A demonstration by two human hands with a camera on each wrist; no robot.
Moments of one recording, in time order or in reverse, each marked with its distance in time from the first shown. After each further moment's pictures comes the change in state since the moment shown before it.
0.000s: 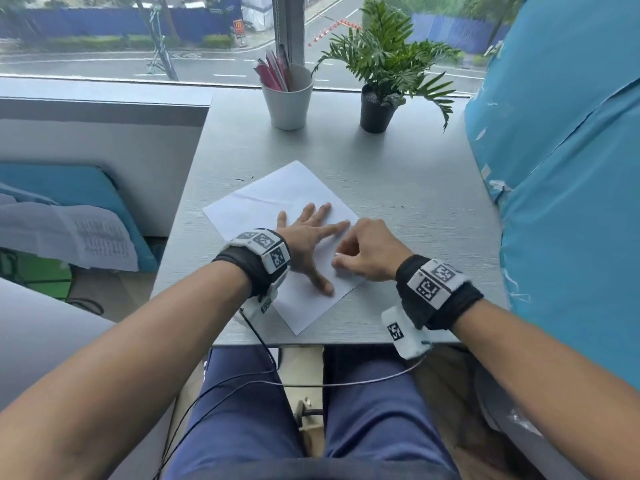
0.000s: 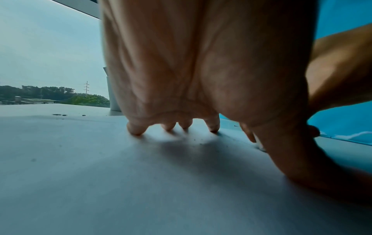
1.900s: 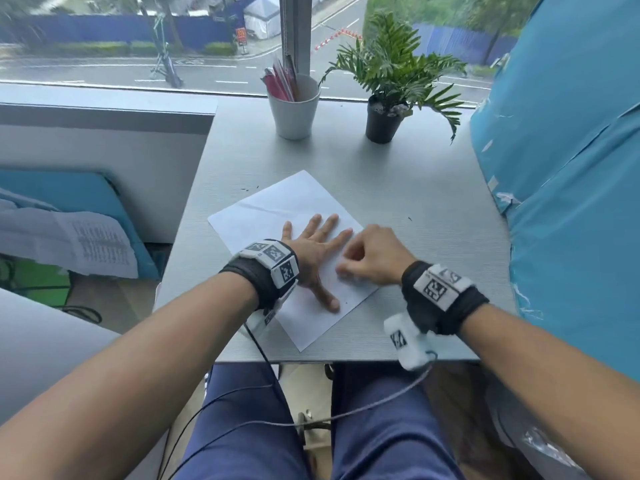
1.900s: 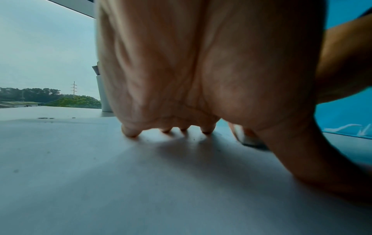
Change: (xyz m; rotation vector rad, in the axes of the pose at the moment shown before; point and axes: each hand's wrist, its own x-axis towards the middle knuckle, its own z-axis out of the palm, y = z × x) left_hand 0.001 -0.002 -0.001 0.047 -0.065 0.001; right_hand 0.012 -0.004 -0.001 -0.038 0.004 0.075
